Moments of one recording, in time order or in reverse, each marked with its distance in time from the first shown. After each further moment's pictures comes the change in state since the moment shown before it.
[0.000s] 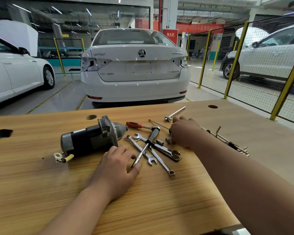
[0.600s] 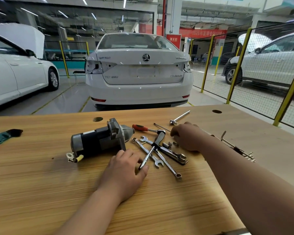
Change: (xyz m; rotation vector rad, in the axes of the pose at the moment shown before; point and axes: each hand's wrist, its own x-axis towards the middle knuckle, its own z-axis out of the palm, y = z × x) left_hand -0.001 0.001 -0.001 0.034 -0.103 -0.085; right_hand -0.002 0.000 0.006 0.390 0.035 0.036
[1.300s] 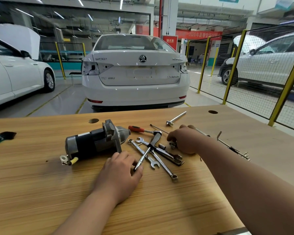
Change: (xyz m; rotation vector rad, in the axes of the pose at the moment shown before) left_hand 0.001 0.002 0.001 -0.011 0.004 -0.047; right_hand -0.009 0.003 -0.003 -0.141 -0.115 -0.053
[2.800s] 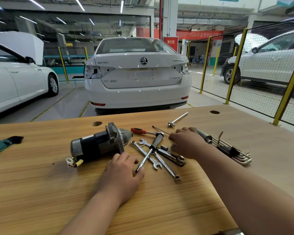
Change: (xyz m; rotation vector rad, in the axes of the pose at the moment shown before) left_hand -0.003 0.003 -0.007 0.040 0.051 -0.006; right_hand -0.005 -0.010 0.010 -0.072 0.198 -0.041
